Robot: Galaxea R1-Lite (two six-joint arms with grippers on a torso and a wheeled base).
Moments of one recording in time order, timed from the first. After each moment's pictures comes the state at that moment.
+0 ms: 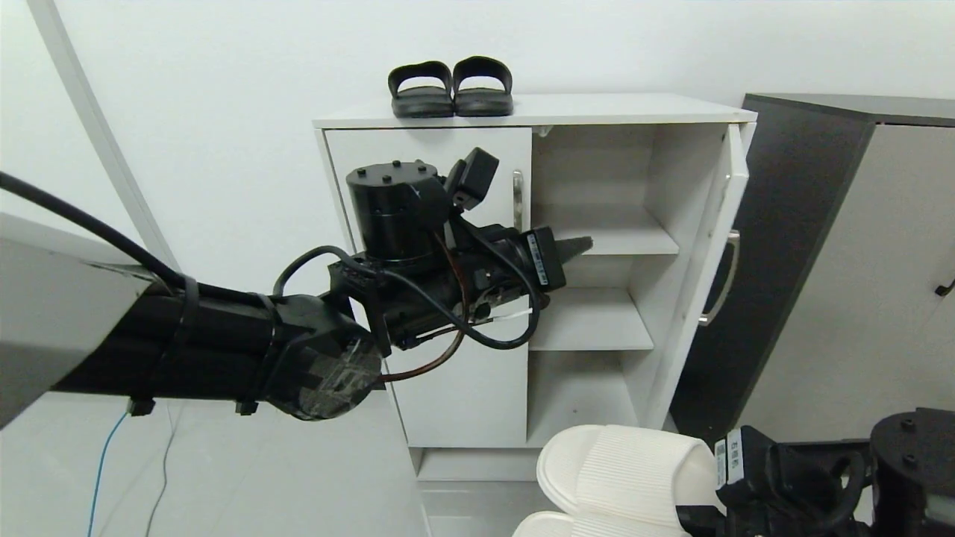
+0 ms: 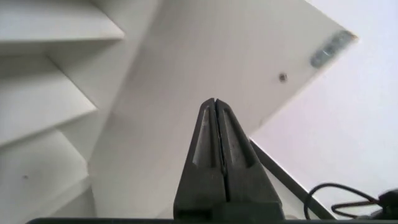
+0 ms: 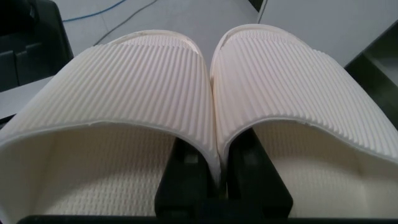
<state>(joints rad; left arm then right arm) -0.67 1.90 -1.17 -0.81 -0.35 -0.51 0.86 1.45 -0.30 -0.79 0.21 -0.16</state>
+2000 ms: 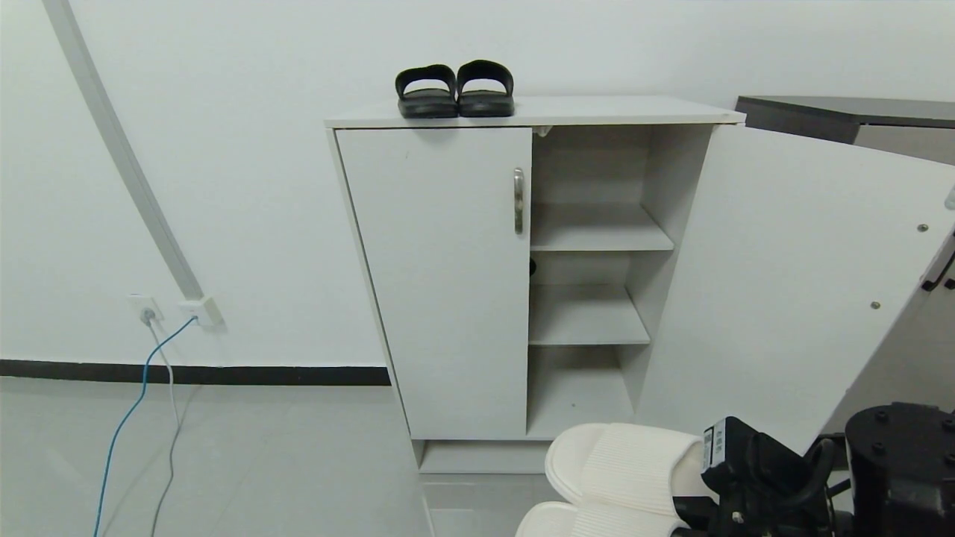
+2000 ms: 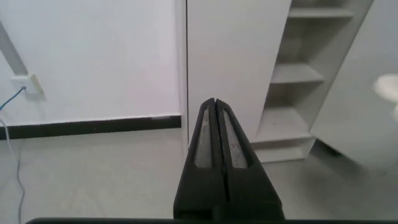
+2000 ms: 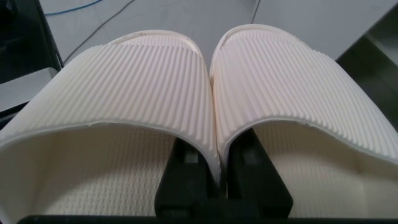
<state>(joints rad) -0.15 0.15 -0.06 -0.06 0.03 0.00 0.83 1.49 -0.31 -0.80 0.21 -0.16</state>
